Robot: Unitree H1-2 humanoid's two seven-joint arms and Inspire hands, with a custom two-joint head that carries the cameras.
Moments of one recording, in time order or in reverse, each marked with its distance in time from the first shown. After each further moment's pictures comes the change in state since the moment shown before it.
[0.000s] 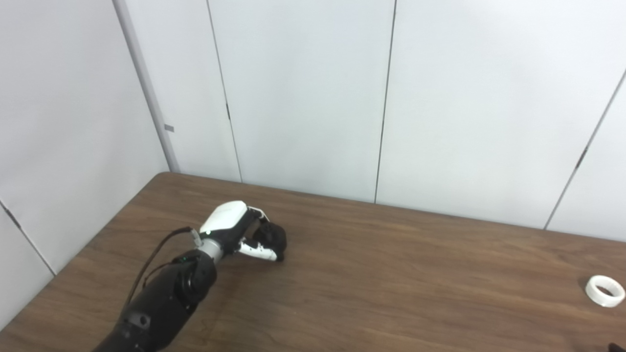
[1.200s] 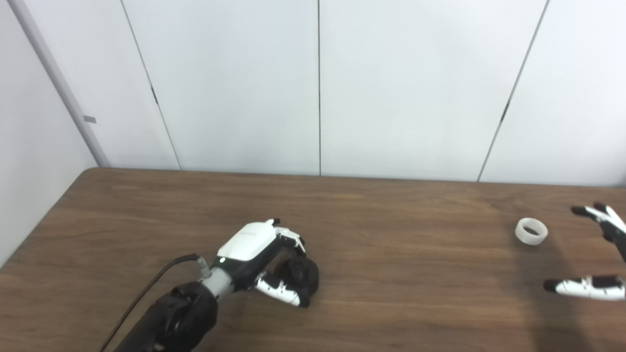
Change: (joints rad) left arm 0.136 -0.118 -0.060 -0.401 0.092 -0.139 -0.218; right arm -0.338 -0.040 0.032 0.011 -0.638 0.199 -0.165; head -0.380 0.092
